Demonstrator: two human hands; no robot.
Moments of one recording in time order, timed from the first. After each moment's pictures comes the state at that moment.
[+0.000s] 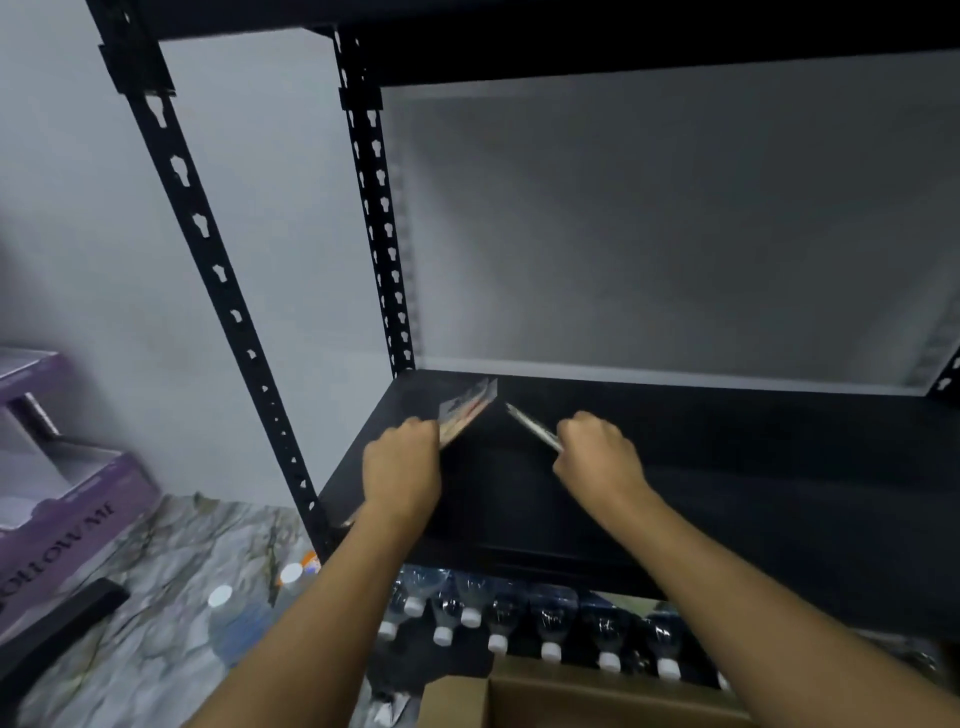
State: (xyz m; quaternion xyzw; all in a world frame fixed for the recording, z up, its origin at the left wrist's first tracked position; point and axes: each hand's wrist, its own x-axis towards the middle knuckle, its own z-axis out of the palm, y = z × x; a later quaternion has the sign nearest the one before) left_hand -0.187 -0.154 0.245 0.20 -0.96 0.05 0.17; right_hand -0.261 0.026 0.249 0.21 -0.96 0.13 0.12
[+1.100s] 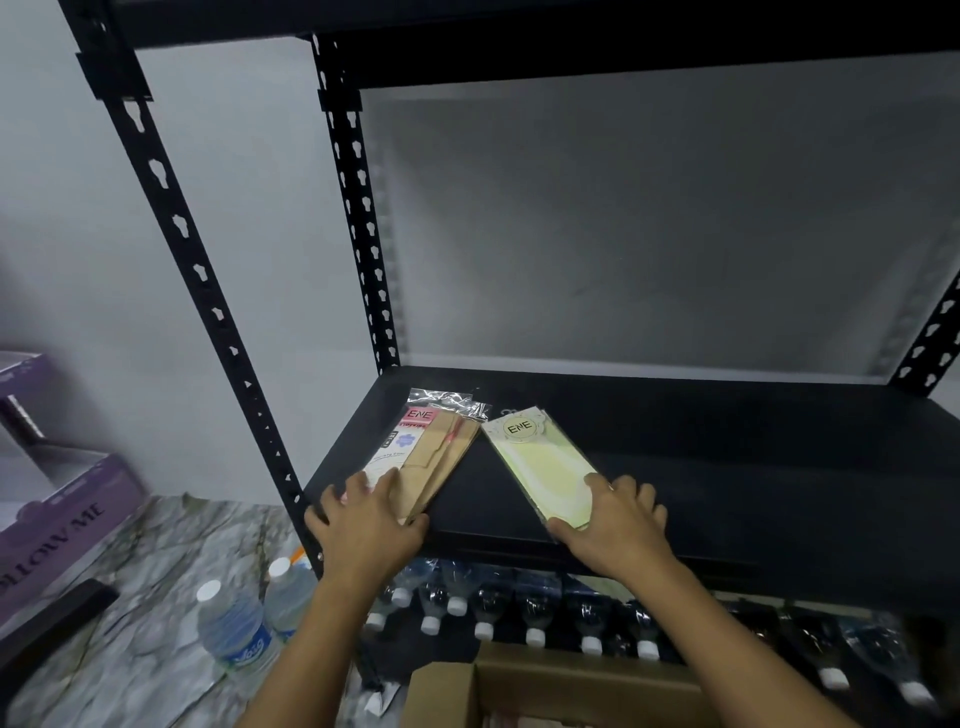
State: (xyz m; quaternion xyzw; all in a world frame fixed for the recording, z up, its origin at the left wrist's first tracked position) left_hand -0.148 -0.167 0.175 0.29 -0.95 -0.11 0.09; right_hand -0.231 0.083 0.187 0.10 -0.98 0.14 -0.01
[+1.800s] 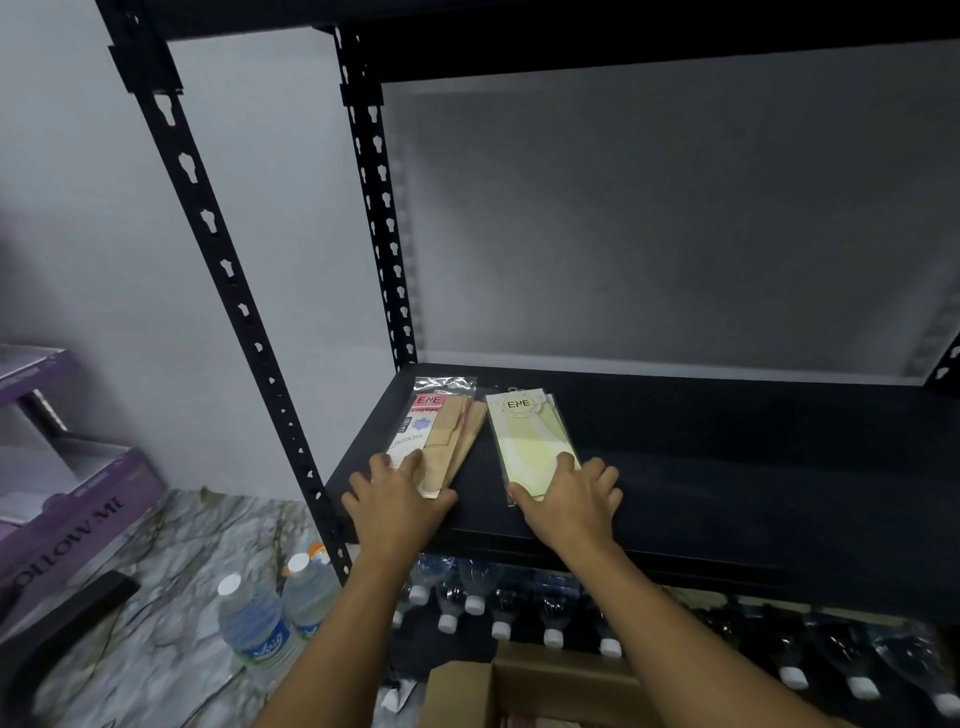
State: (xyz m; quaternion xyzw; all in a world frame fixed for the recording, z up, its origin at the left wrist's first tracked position) left_hand -0.176 -0.172 0.173 0.31 -0.93 -0.13 0.14; right_hand -0.239 0.003 0.177 0.05 -0.97 0.22 0.07
